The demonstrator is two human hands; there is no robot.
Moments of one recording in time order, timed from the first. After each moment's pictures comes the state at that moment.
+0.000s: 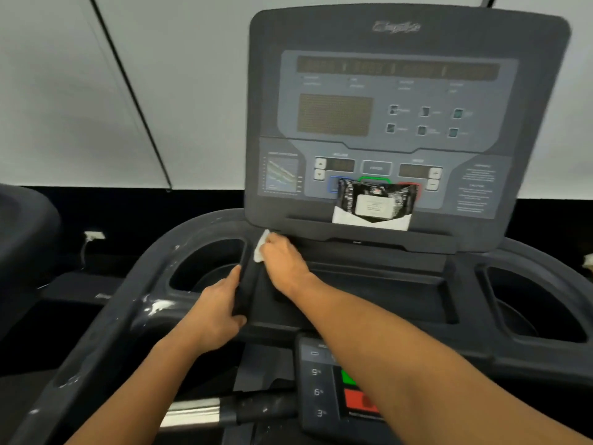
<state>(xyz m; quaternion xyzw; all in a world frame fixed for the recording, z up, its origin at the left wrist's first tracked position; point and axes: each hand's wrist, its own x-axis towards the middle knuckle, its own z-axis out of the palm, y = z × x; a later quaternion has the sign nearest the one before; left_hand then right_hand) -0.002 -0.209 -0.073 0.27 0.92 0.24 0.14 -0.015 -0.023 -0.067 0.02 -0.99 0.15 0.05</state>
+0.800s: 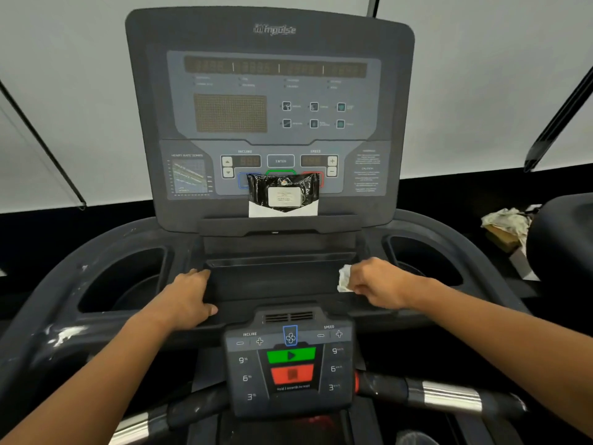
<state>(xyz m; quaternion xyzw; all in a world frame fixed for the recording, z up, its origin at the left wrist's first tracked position) -0.006 -0.123 -0.062 0.30 0.93 0.07 0.19 0.211 0.216 -0.046 -0.02 -0.99 0.11 -0.10</state>
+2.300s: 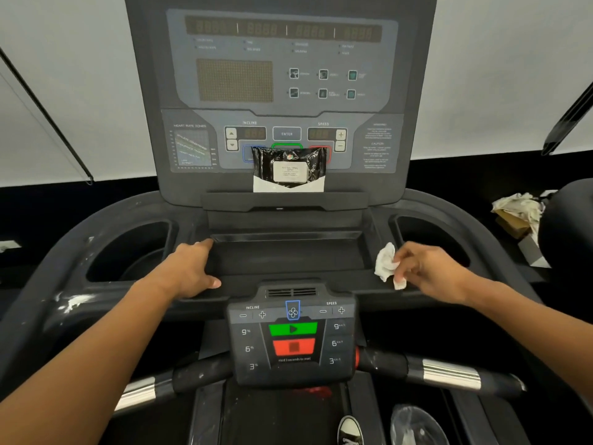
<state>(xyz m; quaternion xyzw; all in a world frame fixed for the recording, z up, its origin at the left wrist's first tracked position) -0.006 -0.121 -0.051 0.29 0.93 0.08 0.21 0.285 0.247 -0.046 -0.11 -0.98 0.18 -0.02</state>
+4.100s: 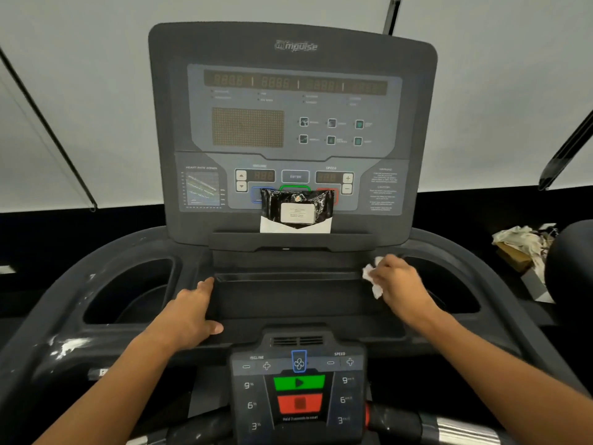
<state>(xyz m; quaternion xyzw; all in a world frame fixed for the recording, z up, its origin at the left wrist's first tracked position) -0.008 -0.127 -0.064 0.26 0.94 0.09 0.21 0.201 0.229 -0.073 -0.18 -0.97 0.11 0.14</state>
